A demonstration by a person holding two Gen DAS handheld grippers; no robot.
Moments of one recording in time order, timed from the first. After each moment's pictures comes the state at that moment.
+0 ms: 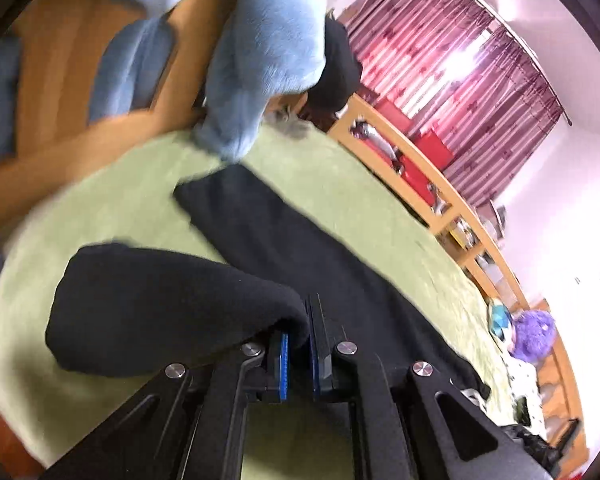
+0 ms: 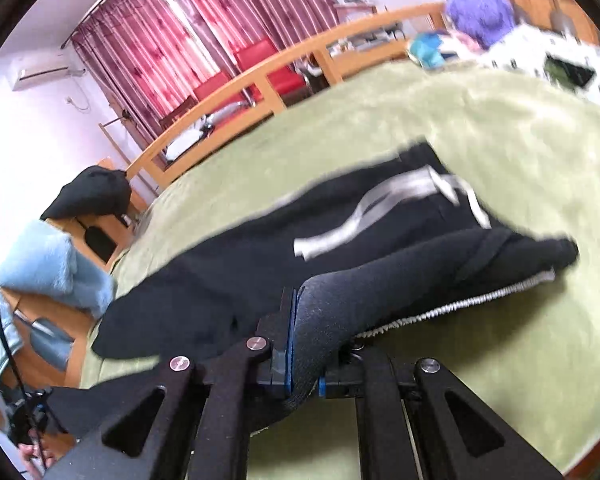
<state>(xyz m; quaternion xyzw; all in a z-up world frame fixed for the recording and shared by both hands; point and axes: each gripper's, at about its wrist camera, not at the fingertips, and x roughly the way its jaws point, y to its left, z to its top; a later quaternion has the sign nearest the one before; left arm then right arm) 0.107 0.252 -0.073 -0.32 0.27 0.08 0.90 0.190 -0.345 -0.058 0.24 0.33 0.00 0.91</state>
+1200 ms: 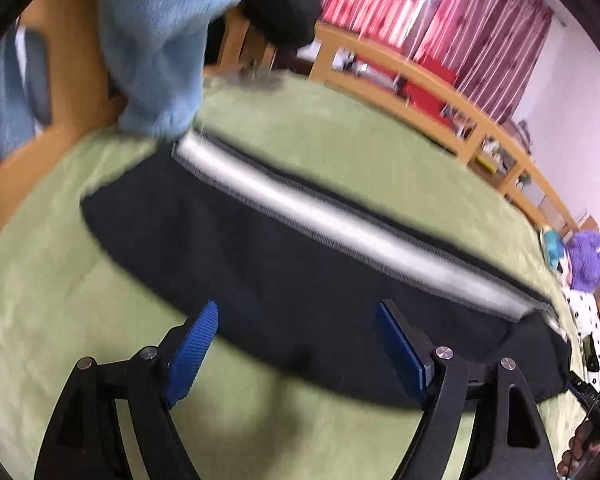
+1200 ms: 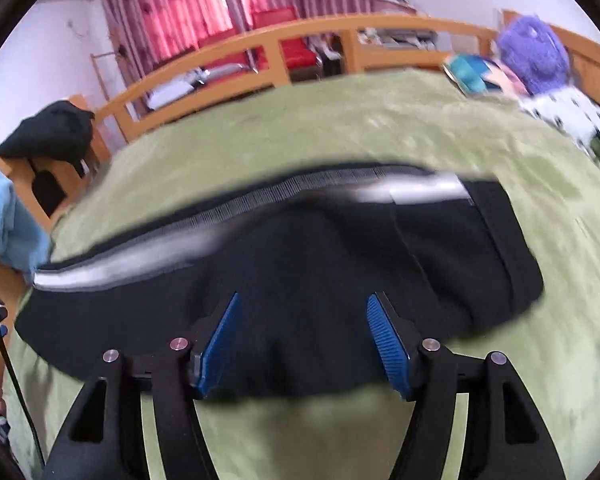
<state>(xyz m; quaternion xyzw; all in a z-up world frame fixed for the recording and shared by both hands) 0.229 0.183 -0.135 -0.21 0.39 0.07 0.90 0.293 -0.353 -0.124 0.13 0.41 -0.02 0.90</state>
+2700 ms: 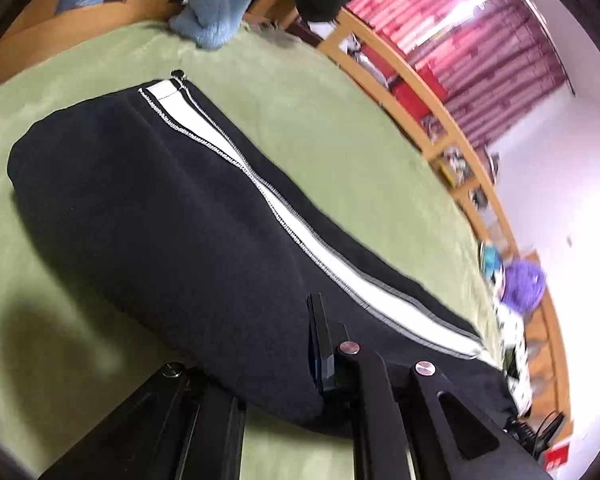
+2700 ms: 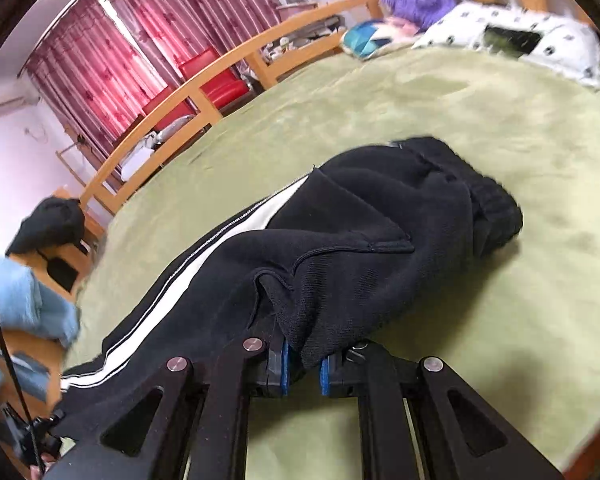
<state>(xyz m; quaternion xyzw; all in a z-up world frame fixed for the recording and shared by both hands) 0.083 0.160 -0.166 -0.35 0.39 0.00 0.85 0.103 -0.451 -0.123 0.28 0.35 -0.08 0.89</state>
